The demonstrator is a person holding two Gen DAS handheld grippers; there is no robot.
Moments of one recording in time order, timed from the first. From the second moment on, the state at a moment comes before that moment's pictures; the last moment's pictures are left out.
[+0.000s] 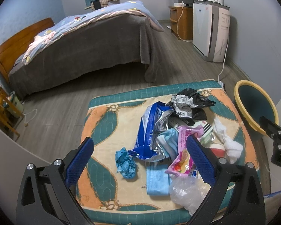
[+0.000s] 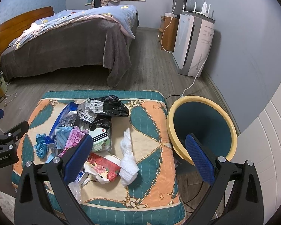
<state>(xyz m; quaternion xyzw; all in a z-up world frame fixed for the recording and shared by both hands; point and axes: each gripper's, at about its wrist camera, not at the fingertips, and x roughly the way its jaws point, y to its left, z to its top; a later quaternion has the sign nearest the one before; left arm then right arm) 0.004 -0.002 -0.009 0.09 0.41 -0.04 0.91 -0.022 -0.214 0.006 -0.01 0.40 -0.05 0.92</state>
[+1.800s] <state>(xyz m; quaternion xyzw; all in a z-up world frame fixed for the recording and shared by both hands) 0.055 0.026 -0.014 0.07 0.40 -0.06 0.91 0.001 -0.253 -0.033 0.05 0.47 -0.05 0.88</state>
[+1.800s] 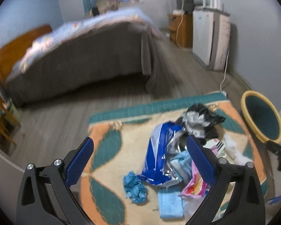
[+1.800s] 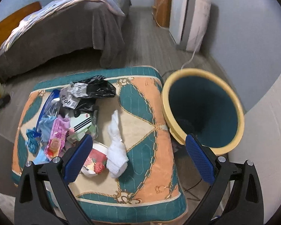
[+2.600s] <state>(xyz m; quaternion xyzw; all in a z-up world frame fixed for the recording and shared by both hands) 0.127 0.000 -0.120 0.07 0.51 -0.11 0.85 0.032 -0.226 -0.121 0.08 0.62 0.01 0.78</state>
